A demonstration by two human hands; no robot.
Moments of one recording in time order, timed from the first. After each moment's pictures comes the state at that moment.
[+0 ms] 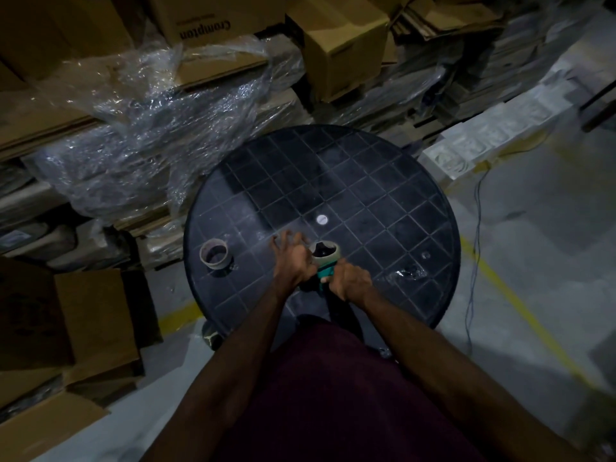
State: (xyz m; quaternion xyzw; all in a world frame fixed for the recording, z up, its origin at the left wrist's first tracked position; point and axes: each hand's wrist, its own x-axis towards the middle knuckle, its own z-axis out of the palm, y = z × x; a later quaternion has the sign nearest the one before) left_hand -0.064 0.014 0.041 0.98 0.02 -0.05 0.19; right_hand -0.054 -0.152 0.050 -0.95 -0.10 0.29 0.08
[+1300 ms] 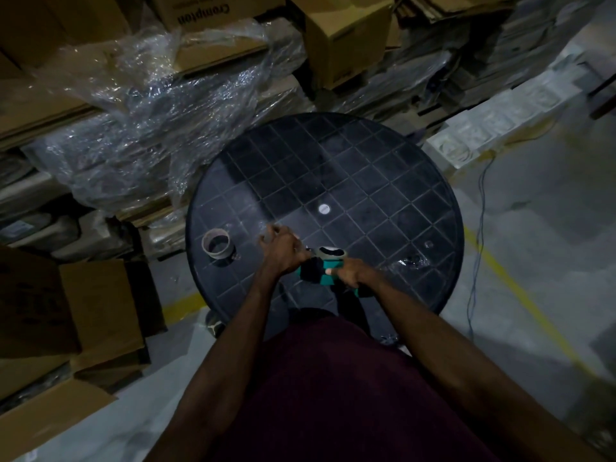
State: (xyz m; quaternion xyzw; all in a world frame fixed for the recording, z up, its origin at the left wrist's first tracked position) left_hand -0.073 0.040 0.050 0.95 0.09 -0.11 0.26; right_hand -0.048 -0.162 0.037 -0.87 0.00 0.43 0.24
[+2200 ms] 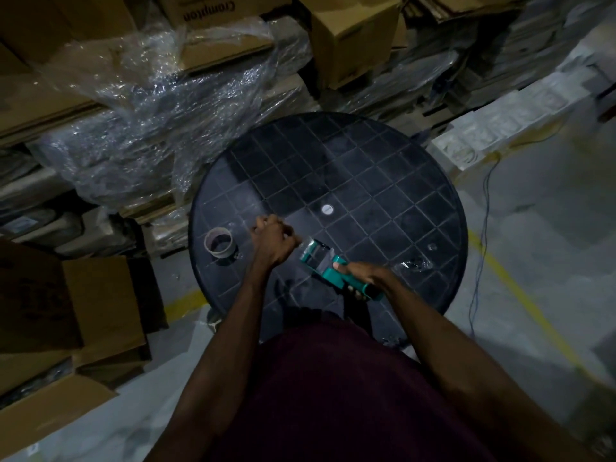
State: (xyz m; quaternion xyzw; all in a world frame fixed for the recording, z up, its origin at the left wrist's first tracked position) left_hand -0.066 0.058 0.075 0.93 0.18 -0.06 0.31; right_hand -0.043 -0.181 0.049 -0.74 0.10 0.56 0.37
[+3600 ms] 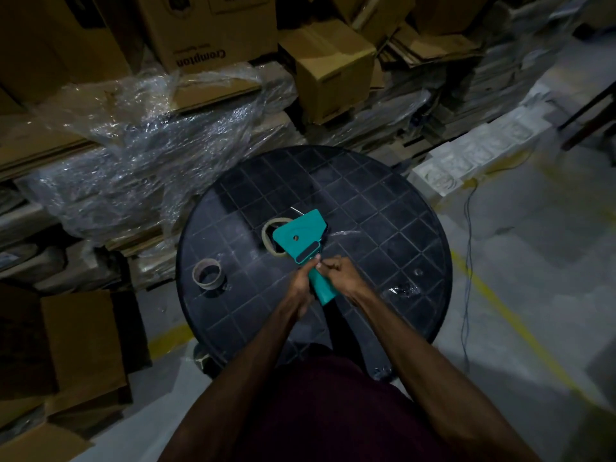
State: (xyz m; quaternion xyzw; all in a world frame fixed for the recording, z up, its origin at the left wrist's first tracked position) left_hand -0.060 -0.039 0.051 0.45 0.35 -0.15 0.81; right_hand -0.023 -0.145 0.064 -0.78 0.02 0.27 0.57
